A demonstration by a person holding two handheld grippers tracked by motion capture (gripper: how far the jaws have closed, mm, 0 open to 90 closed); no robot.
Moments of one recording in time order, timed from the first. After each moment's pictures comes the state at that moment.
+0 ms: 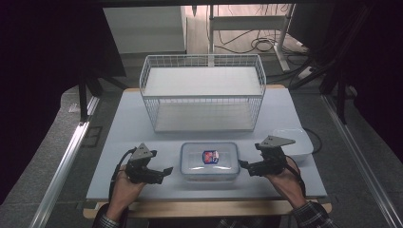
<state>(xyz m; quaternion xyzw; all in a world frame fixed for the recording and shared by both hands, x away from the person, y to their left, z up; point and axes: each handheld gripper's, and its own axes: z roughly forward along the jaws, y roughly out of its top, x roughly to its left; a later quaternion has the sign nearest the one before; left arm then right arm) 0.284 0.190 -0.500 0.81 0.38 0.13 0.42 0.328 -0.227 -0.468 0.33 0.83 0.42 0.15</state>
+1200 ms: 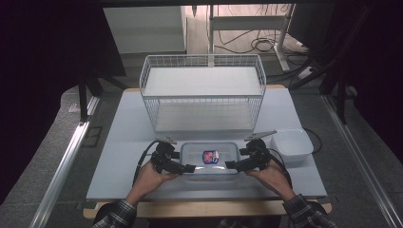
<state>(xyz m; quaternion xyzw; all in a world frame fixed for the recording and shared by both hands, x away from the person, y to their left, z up) 0.333 0.138 -0.512 0.81 0.38 -0.07 0.43 0.354 -0.195 -0.487 0.37 0.84 0.40 -0.01</state>
